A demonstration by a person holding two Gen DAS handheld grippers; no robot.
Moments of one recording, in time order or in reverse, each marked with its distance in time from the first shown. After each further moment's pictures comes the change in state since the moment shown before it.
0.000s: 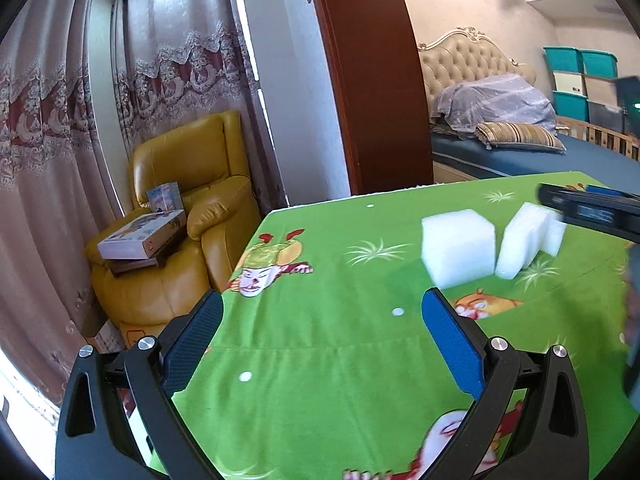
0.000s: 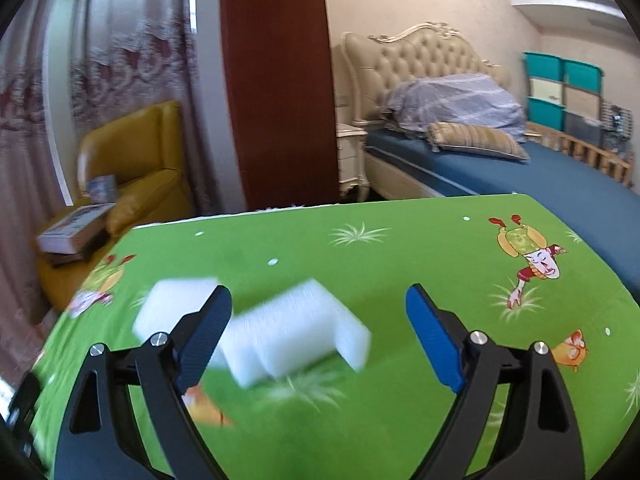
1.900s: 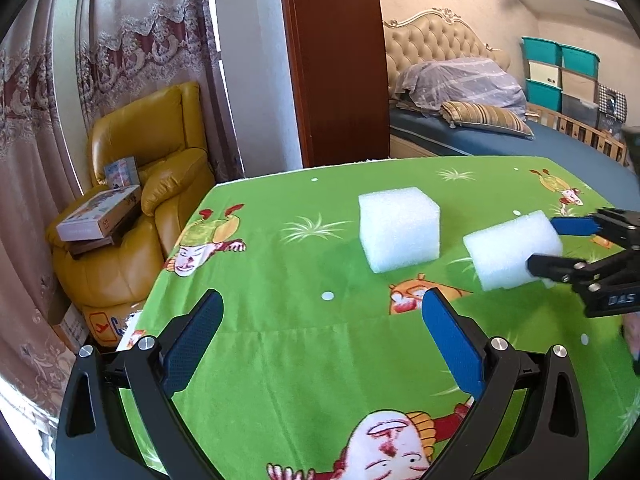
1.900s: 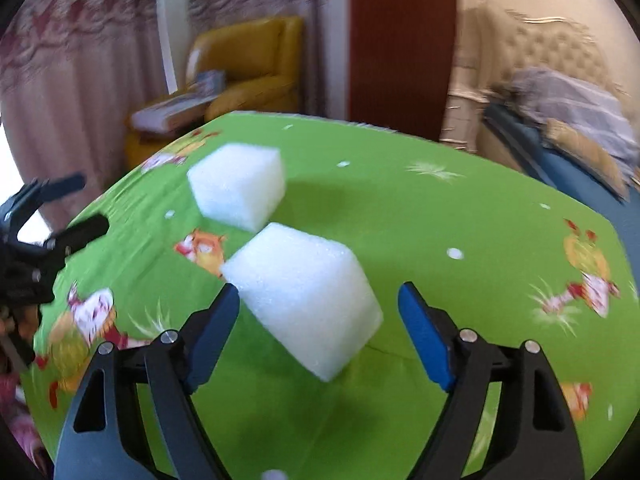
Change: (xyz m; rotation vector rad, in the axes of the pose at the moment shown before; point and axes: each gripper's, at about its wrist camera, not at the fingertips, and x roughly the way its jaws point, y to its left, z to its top) left arm 0.018 -0.045 0.001 -0.004 0.115 -0.157; right arm -0.007 -0.041 -0.043 -0.364 0.262 0.395
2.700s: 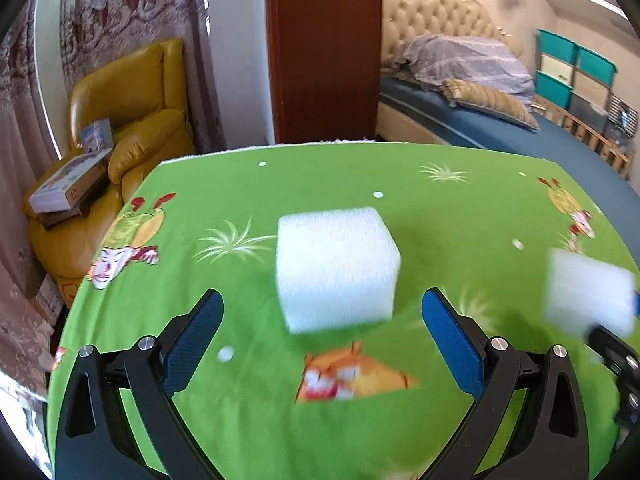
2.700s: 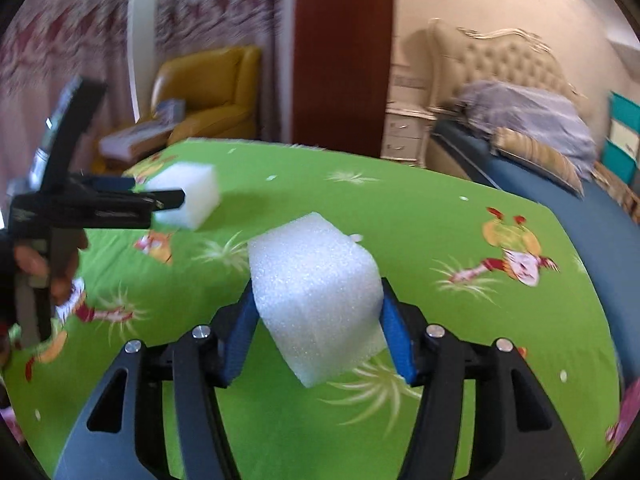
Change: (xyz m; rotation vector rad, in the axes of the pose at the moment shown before) left arm 0.088 -0.052 0.054 -0.090 0.165 -0.039; right arm -0.051 -0.039 -0.029 0.073 -0.125 -0.163
